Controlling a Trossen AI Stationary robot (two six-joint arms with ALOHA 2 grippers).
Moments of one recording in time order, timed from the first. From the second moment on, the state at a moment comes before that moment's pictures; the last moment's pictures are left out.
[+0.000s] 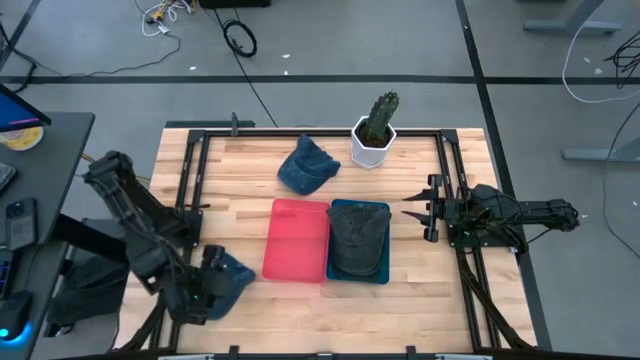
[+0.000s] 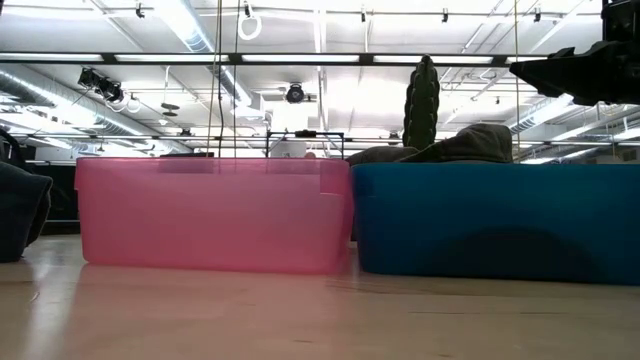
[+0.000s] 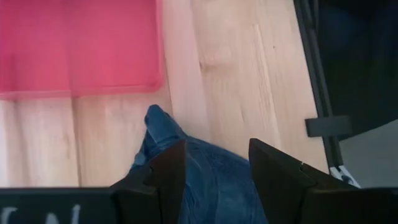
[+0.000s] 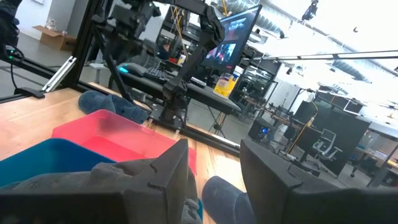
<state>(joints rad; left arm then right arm) -0.95 1.30 1.14 -1.01 -0.33 -0.74 0.01 0.01 0.02 0.12 0.01 -0.45</state>
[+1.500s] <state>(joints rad) -0.83 1.30 0.73 -0.76 0.11 -0.85 0.01 0.01 0.02 0.12 0.01 -0.45</state>
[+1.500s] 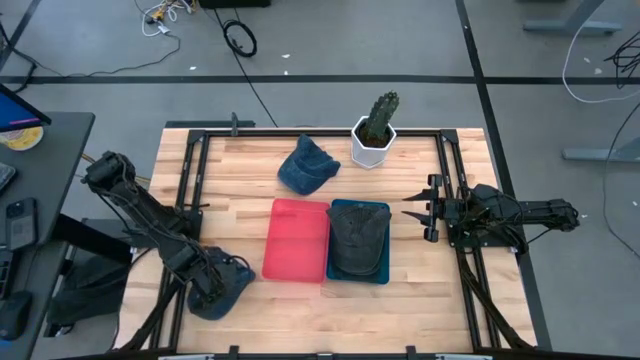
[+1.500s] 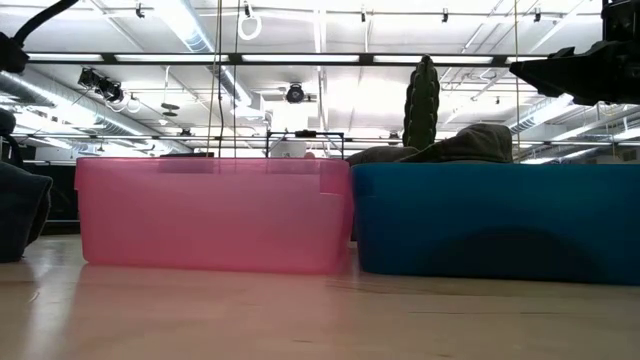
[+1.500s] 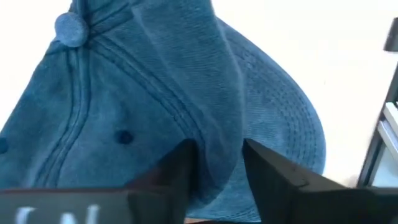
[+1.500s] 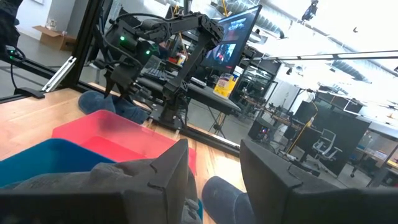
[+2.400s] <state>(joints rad) -0.83 1.30 0.78 -0.74 0.24 -0.79 0.01 0.01 0.02 0.12 0.01 -0.45</state>
